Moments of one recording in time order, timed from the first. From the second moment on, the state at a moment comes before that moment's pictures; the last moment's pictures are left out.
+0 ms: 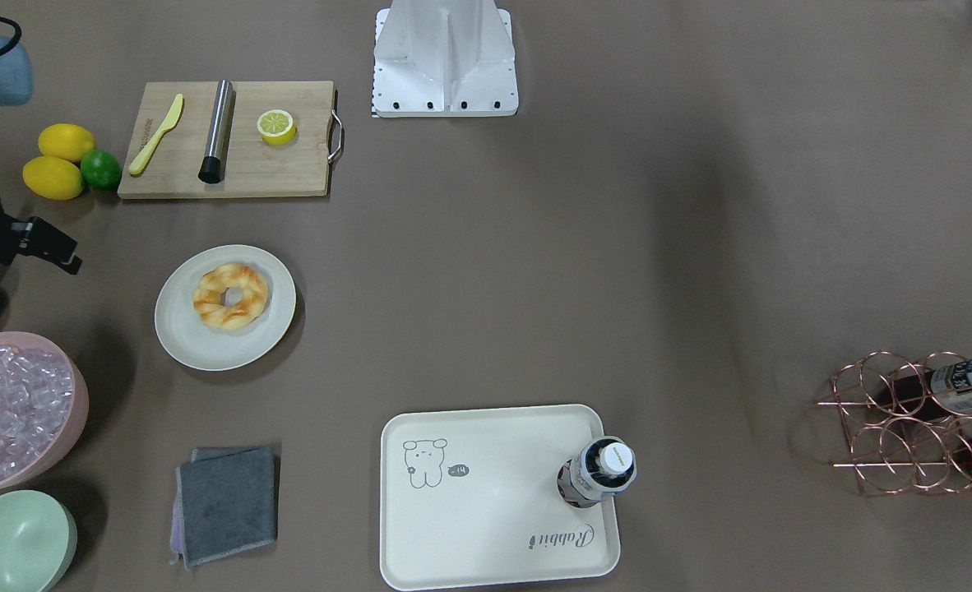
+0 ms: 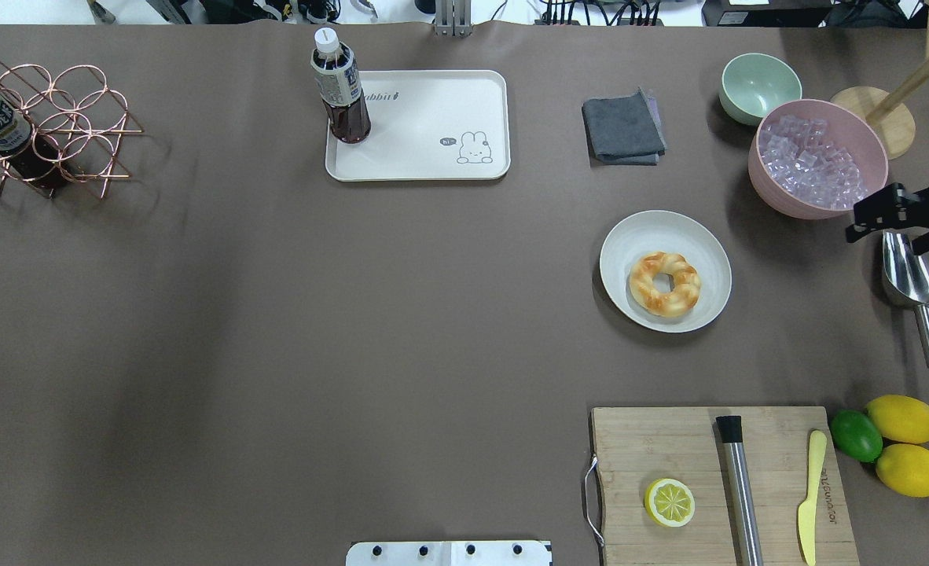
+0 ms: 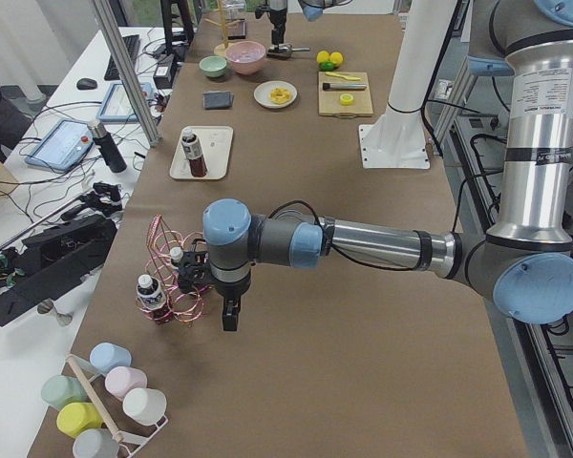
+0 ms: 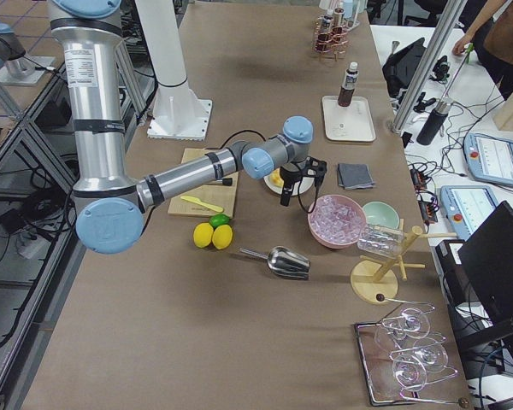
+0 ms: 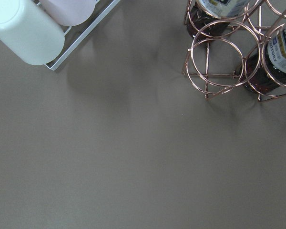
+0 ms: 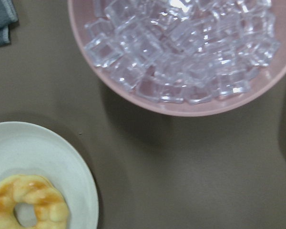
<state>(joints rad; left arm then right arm) -1.57 -1.58 -1.69 -1.56 -2.28 -0.10 1.05 -1.50 1.85 -1.41 2.26 0.93</state>
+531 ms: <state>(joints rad) -1.57 -1.57 -1.69 -1.56 -2.28 -0.10 0.86 -1.42 1.82 -1.37 2.08 1.14</state>
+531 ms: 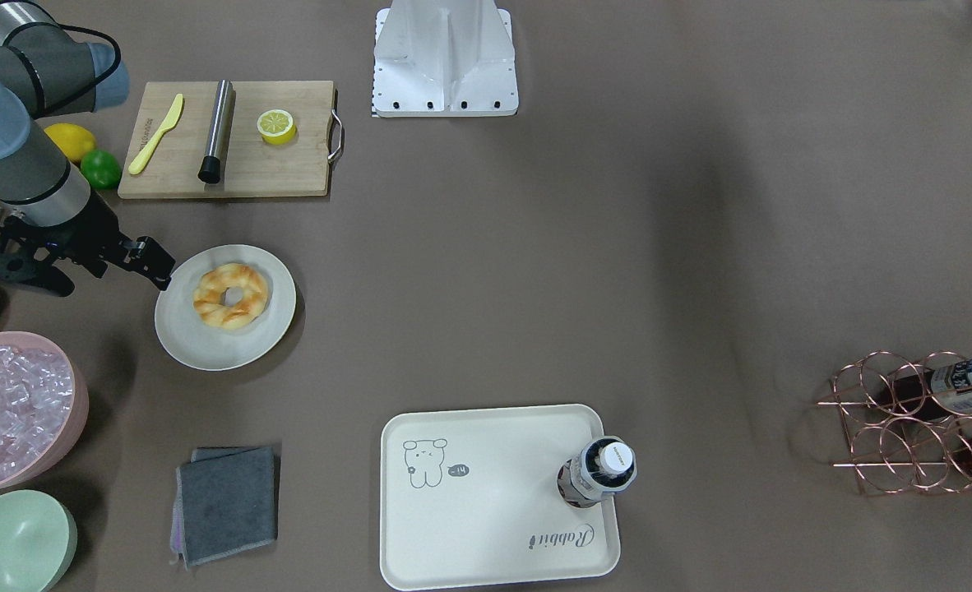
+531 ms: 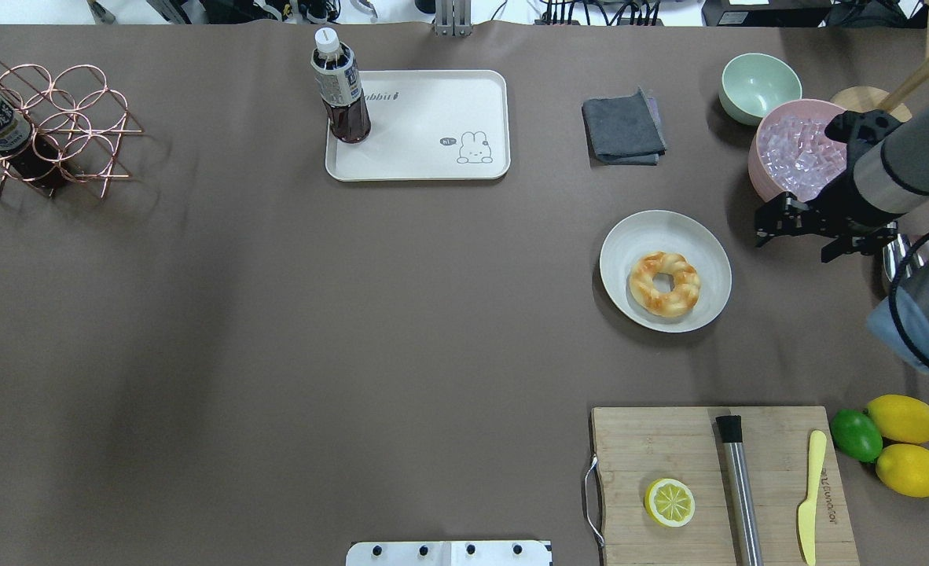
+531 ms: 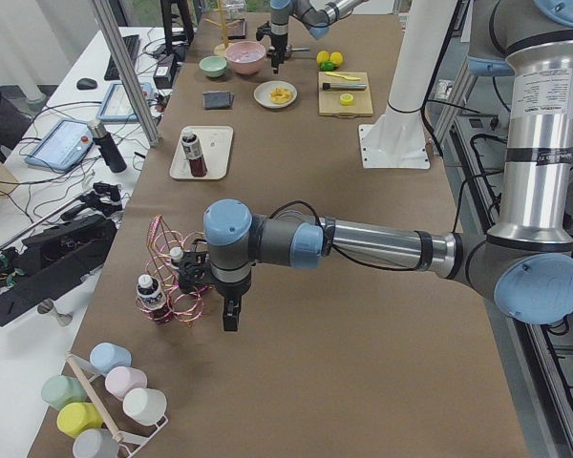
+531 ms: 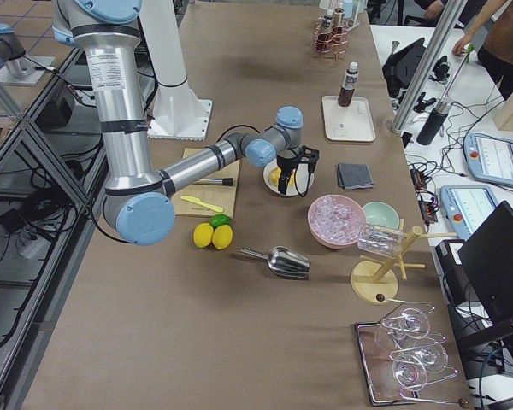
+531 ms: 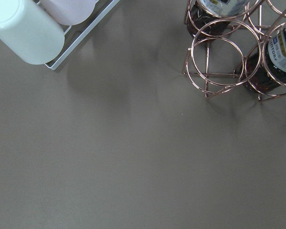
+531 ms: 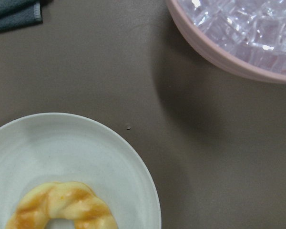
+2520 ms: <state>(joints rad) -1.57 -1.57 -1.69 -1.56 -2.28 -0.10 0.80 -1.45 1.64 -1.01 2.06 1.28</state>
